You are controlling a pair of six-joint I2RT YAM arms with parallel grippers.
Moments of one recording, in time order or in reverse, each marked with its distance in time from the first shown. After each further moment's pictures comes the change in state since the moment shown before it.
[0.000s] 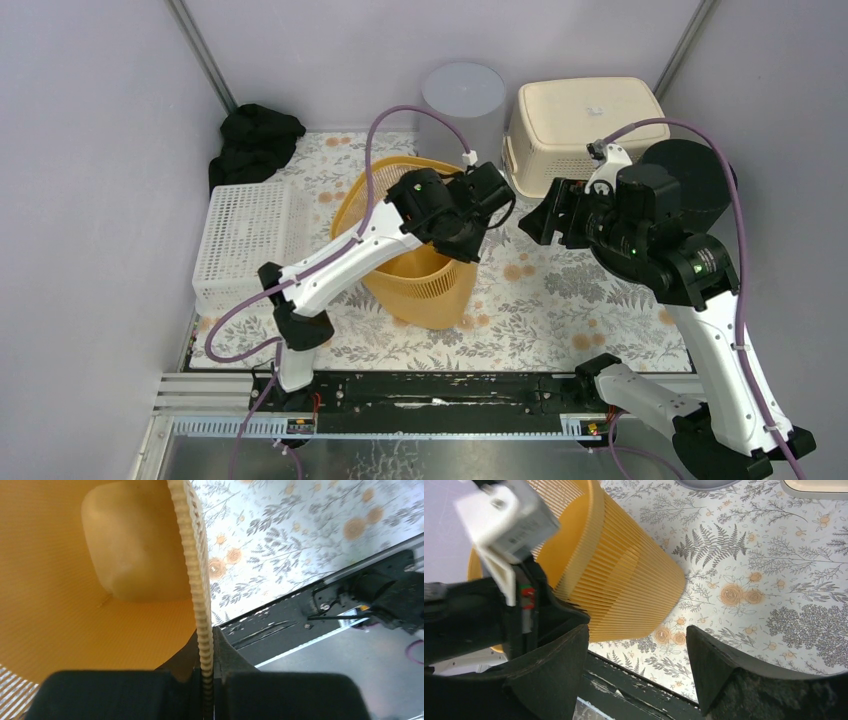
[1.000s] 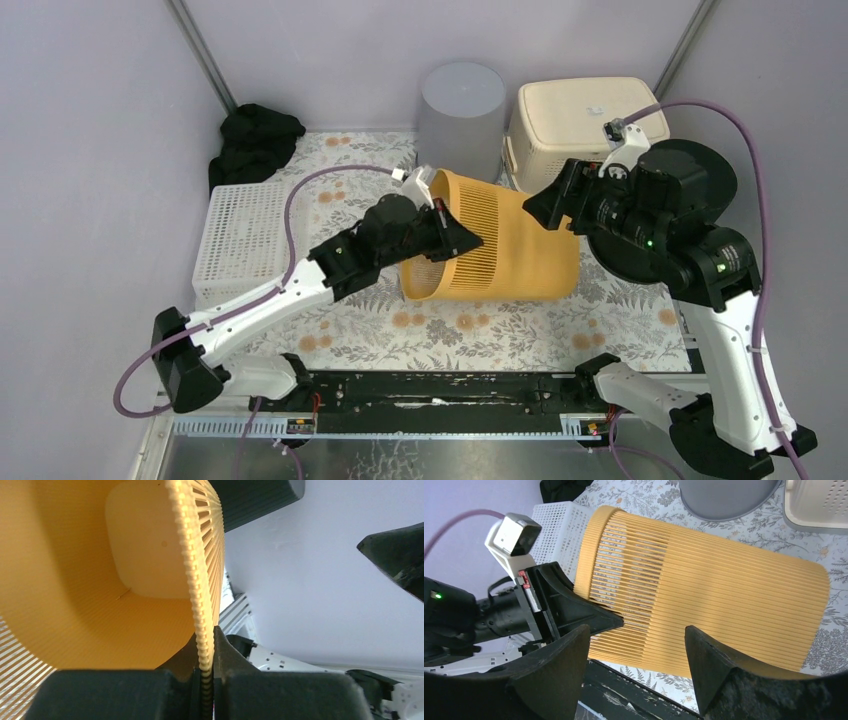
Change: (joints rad) left arm 0.129 -0.625 -1.072 1.249 0.244 -0.346; right arm 0.000 0.044 0.174 -0.024 0.001 0.011
